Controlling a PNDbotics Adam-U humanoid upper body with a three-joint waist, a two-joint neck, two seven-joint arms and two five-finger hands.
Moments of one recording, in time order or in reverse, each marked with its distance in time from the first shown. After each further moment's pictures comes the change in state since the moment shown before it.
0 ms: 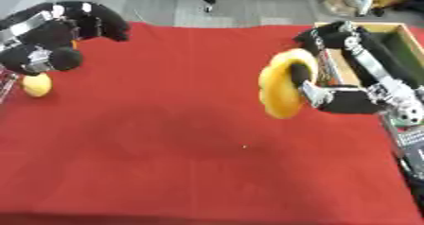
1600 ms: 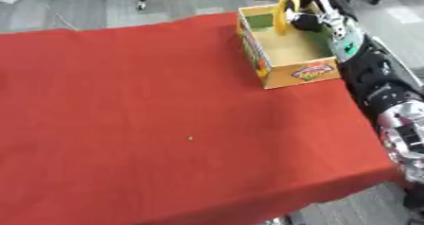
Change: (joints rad) left arm 0.177 -0.205 0.126 -0.128 -0.043 0.015 0.091; right arm -0.390 -0.100 -0.200 1.179 0.475 0.117 -0.356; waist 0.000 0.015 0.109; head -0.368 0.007
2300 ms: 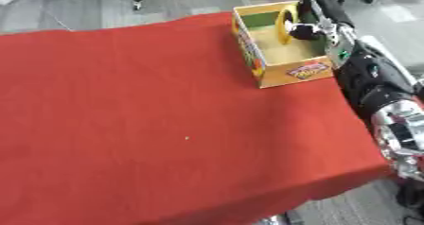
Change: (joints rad) left arm 0.014 -0.006 0.000 0.000 -0.003 0.017 0.000; right arm 0.015 0.000 -0.005 -0.016 0.107 0.015 -0.028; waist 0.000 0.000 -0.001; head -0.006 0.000
